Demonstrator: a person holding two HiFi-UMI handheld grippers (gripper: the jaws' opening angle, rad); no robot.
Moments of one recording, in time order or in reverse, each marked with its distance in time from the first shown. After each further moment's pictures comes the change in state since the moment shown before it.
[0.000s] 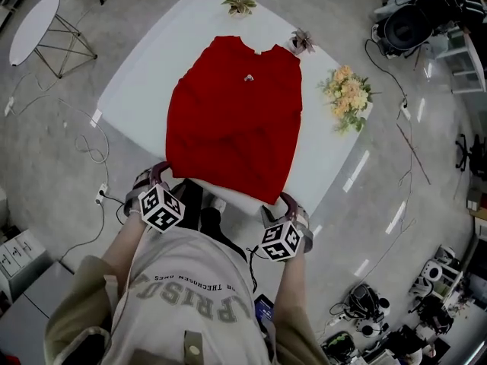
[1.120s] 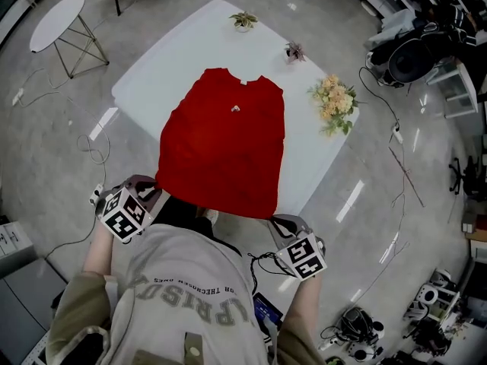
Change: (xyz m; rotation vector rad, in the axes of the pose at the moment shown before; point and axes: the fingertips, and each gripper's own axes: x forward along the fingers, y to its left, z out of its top) left arm -0.116 -0.056 -0.030 -0.012 -0.113 -0.105; right arm -0.127 0.031 -0.007 0.046 -0.242 0.292
